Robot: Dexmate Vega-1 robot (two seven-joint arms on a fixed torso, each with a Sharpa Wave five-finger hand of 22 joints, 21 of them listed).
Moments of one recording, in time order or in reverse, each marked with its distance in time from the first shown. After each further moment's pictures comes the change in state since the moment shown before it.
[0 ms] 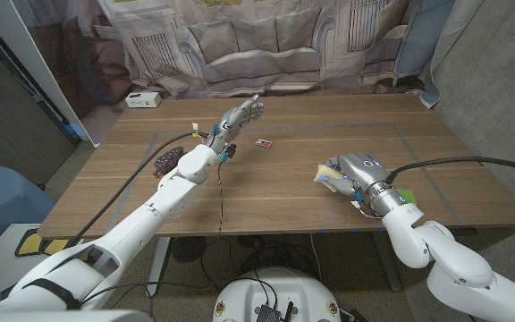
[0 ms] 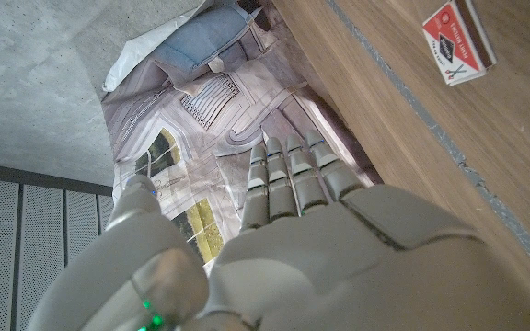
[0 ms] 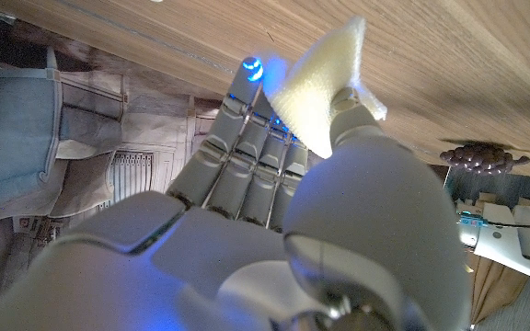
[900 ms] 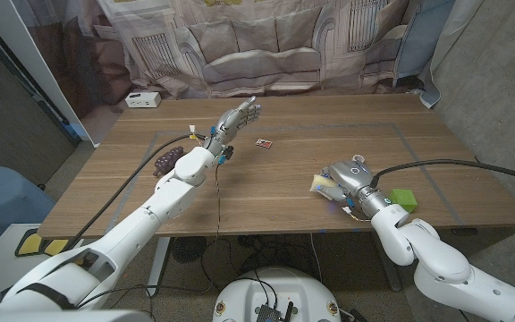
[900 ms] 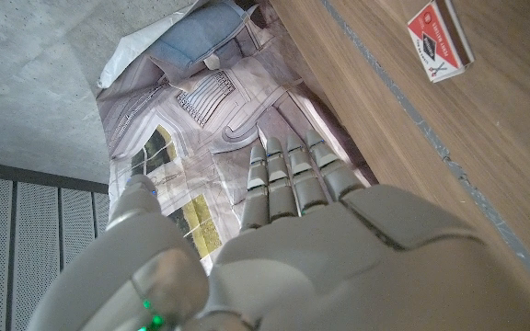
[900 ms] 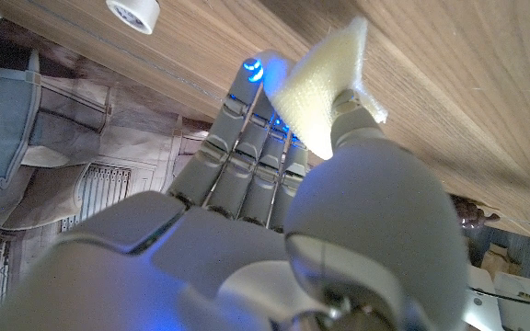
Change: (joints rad) left arm 0.019 0.013 -0.011 -0.015 -0.006 0.003 0.007; left_hand 0.000 0.000 0.000 0.000 0.000 0.000 0.000 0.000 0.000 0.000 0.000 0.000 0.000 -0.004 0.004 0.000 0.000 0.000 0.000 0.000 0.000; right arm 0.118 0.018 -0.136 0.085 -0.097 -0.015 0.086; right_hand -0.017 0.009 -0.004 -0.004 -0.001 -0.005 -0.005 -0.001 0.000 -0.005 -0.005 0.000 -0.005 -0.011 0.000 0.000 0.005 -0.007 0.003 -0.007 0.000
